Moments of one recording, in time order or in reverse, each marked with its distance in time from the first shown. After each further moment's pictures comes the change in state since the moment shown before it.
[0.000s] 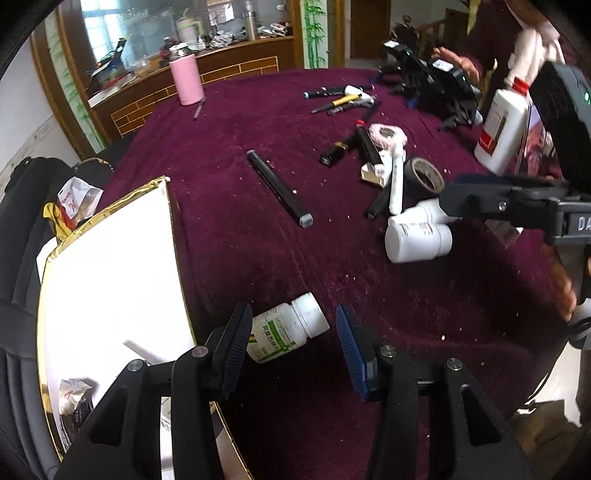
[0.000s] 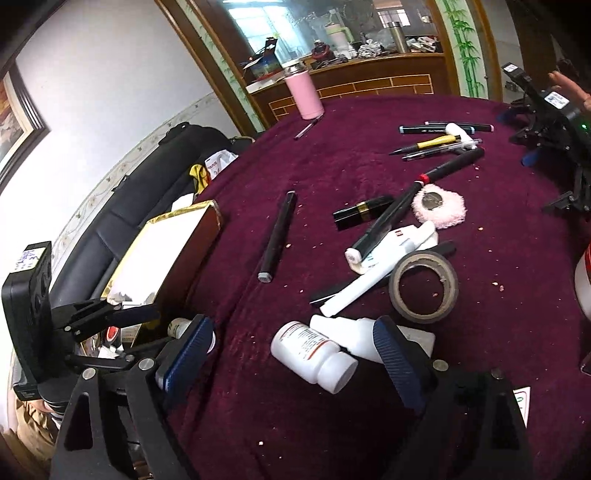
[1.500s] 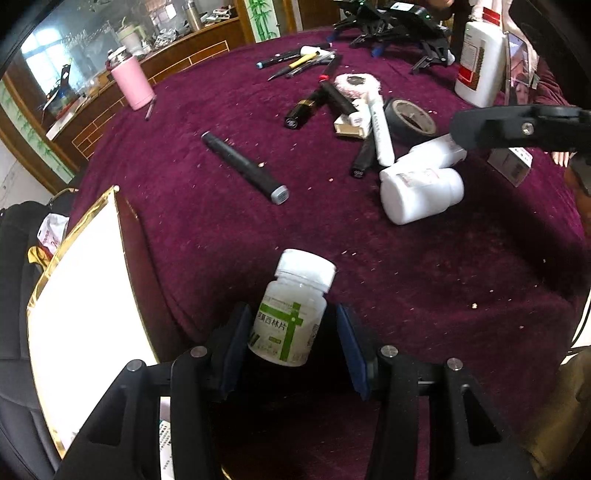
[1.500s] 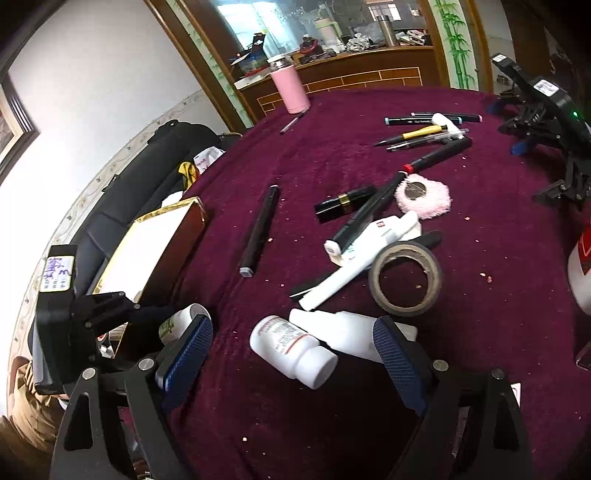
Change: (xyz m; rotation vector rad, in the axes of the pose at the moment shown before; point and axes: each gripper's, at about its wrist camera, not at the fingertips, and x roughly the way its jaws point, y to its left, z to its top) left arm 0.040 -0.012 0.003 0.209 0.091 -0.025; right arm 0.000 -0.015 -0.002 0.038 0.019 -0.039
